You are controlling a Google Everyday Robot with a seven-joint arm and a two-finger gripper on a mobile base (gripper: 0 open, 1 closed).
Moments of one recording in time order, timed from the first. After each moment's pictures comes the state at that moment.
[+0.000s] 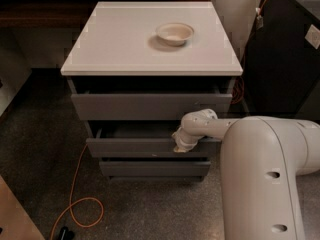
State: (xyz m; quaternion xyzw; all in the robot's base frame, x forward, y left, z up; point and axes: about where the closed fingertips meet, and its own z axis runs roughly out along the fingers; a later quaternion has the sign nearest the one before) arm 0.698 -0.107 0.421 -0.74 0.65 -0.01 0.17
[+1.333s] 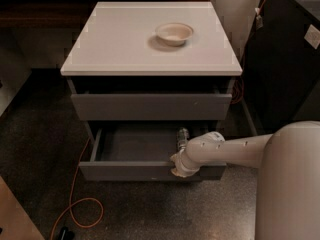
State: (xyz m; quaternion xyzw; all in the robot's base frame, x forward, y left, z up) arm 0.581 -0.083 0.429 -0.72 0.67 0.03 0.19
